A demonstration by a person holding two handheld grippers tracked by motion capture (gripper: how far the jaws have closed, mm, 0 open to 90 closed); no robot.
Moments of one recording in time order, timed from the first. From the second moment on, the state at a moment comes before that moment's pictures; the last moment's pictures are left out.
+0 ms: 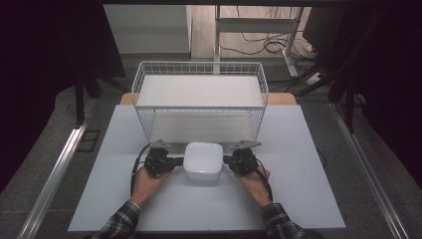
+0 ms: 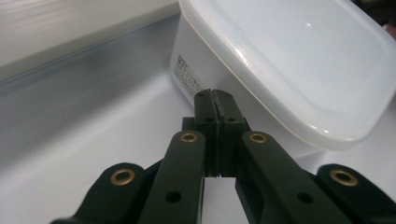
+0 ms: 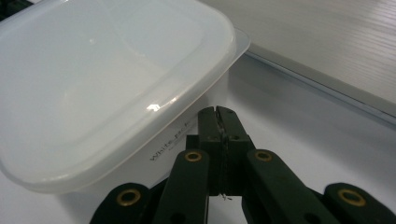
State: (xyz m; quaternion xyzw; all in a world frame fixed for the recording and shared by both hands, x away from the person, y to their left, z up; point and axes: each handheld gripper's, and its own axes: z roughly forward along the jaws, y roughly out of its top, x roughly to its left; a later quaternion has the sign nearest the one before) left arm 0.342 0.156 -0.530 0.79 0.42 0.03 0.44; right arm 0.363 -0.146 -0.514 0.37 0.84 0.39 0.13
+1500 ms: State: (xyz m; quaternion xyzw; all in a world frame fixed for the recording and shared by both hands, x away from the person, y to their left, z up) left arm 0.266 0.157 -0.524 0.81 0.40 0.08 0.42; right arm 0.302 -0.195 -0.497 0.36 0.83 0.40 0.11
